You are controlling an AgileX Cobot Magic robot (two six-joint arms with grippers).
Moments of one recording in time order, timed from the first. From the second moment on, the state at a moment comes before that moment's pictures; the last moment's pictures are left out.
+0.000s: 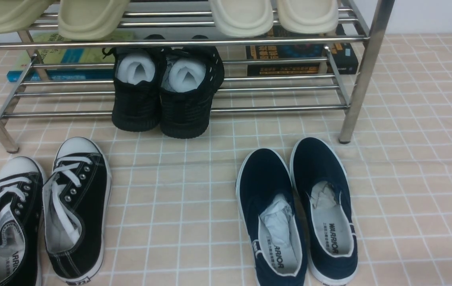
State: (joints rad) right arm 0.01 -0.01 0.01 -0.07 0.39 0.13; left arm 0.11 -0.01 0.02 0.05 0.35 -0.17
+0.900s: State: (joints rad) right arm 0.01 -0.01 0.01 -0.07 0.39 0.13; left arm -0.02 -0.01 0.03 0.14 0.37 -0.22
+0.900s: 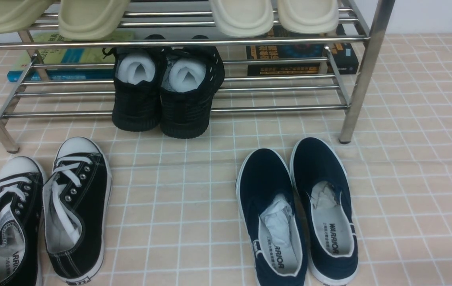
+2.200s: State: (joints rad) right arm 0.01 -0.01 0.01 -0.07 0.39 0.13; left arm -0.02 -0.01 0.03 0.16 0.37 -0.22
